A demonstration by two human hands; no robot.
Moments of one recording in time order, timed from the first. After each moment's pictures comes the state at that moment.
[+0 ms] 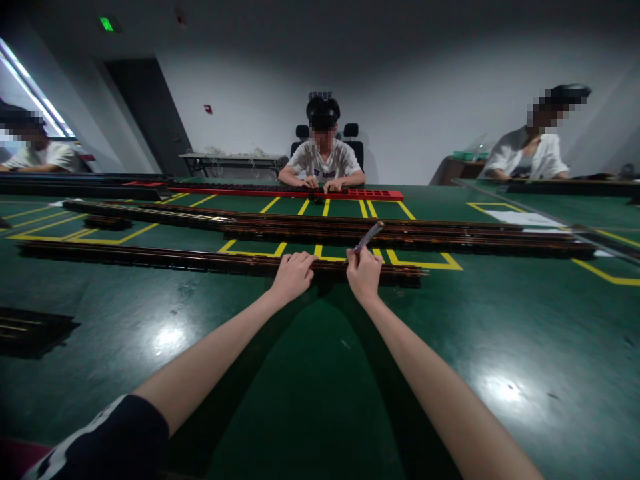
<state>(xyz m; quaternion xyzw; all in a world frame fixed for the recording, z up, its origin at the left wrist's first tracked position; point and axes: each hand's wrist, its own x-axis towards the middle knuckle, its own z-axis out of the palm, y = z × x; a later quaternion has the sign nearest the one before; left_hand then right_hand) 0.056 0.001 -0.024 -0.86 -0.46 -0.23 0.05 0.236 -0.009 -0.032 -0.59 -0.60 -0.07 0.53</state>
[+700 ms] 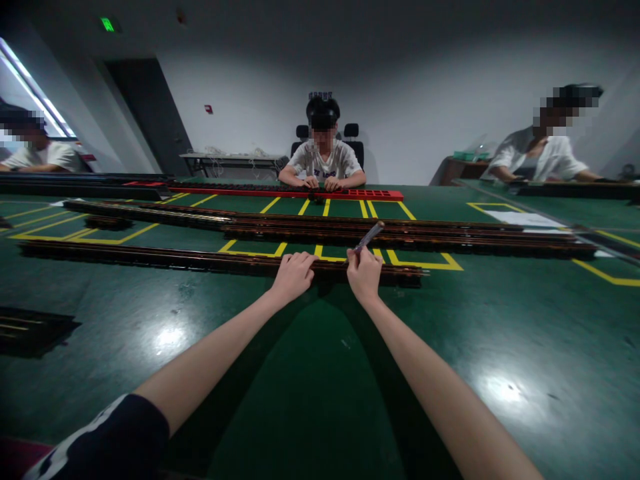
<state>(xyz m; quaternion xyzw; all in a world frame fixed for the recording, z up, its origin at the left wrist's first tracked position) 0.056 0.000 -0.023 -0.85 -0.46 -0.23 0.05 0.236 -0.009 -0.033 -0.59 -0.60 -0.05 0.53</state>
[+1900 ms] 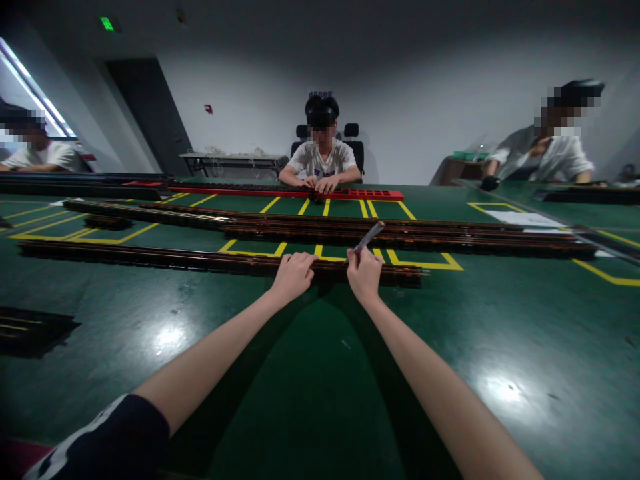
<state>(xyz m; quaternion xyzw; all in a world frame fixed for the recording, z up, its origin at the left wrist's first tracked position) 0.055 0.000 -0.023 -0.85 -0.46 -0.24 0.05 0.235 -0.011 -0.032 -0.59 -0.60 -0.05 0.53</state>
